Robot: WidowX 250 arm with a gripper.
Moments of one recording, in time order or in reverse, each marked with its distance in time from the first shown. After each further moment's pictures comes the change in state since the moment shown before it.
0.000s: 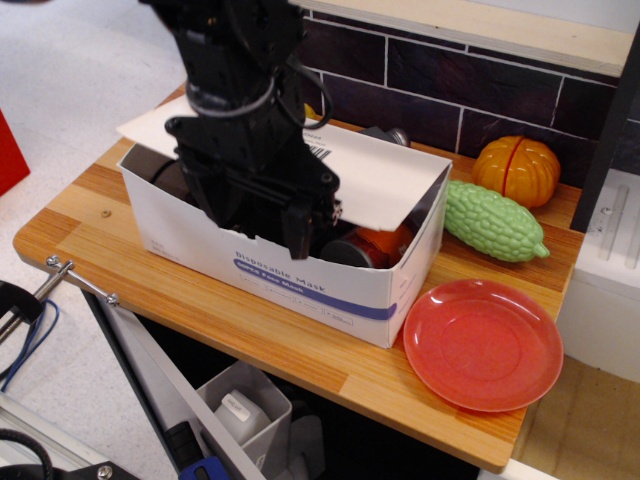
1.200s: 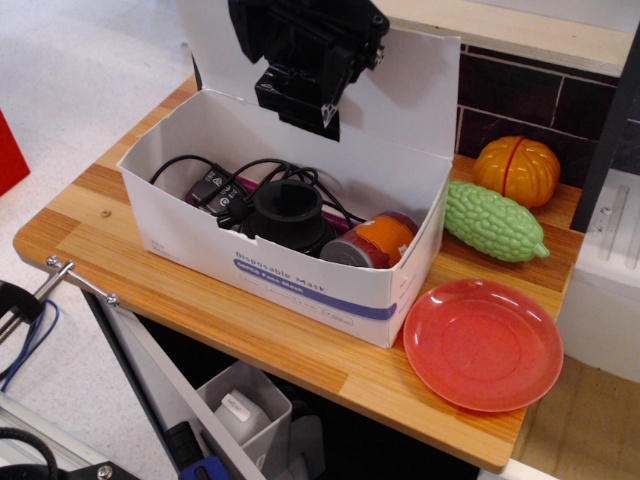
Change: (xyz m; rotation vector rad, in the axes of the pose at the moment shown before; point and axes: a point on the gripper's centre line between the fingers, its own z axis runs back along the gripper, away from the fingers) arm 0.086 0.022 0.036 0.174 -0.078 -0.074
